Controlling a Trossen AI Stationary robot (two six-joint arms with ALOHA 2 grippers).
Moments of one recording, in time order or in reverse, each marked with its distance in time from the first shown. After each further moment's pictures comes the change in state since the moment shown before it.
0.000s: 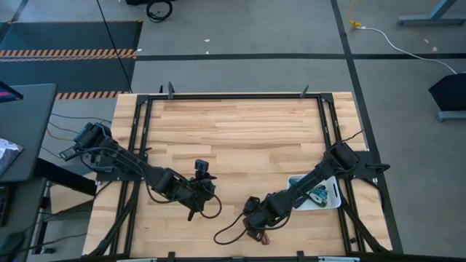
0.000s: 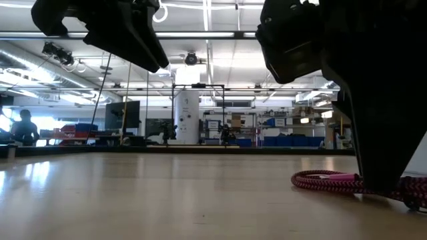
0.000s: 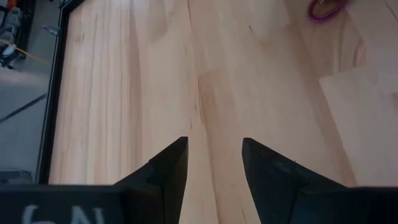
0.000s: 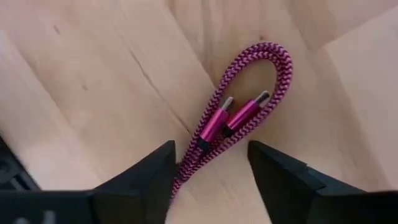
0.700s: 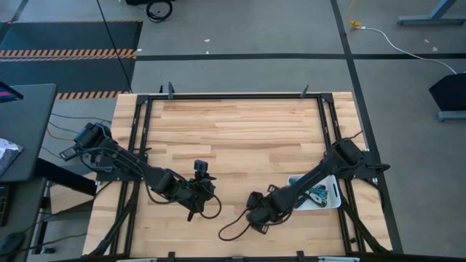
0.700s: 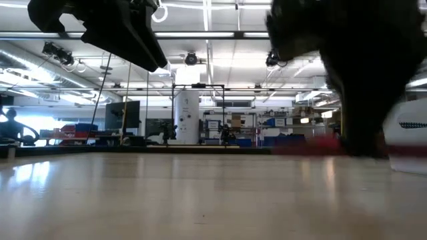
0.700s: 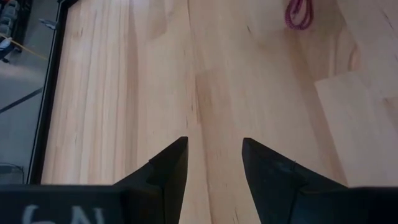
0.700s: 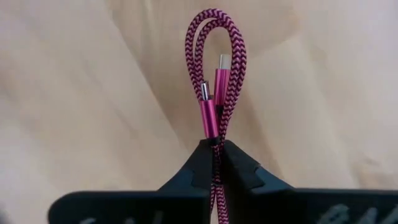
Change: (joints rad) left arm -0.005 0.000 0.000 -0.003 0.000 -0.043; right arm -0.005 -0.094 -0.013 -0.124 0.087 -0.107
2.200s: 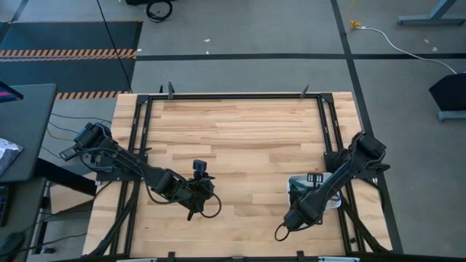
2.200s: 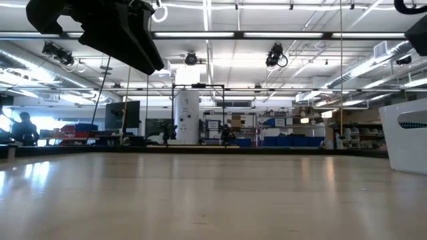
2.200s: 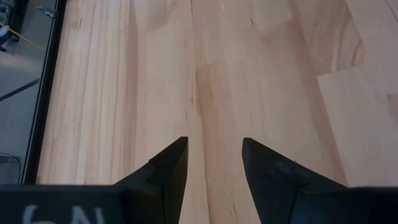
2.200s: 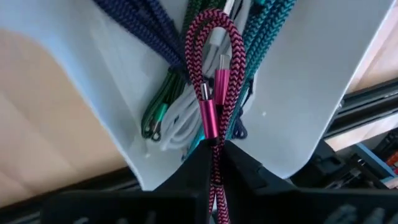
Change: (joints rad) left arm 0.000 0.000 0.000 -0.029 0.000 -0.045; right arm 0.192 -0.198 -0.153 -0.702 -0.187 -0.154
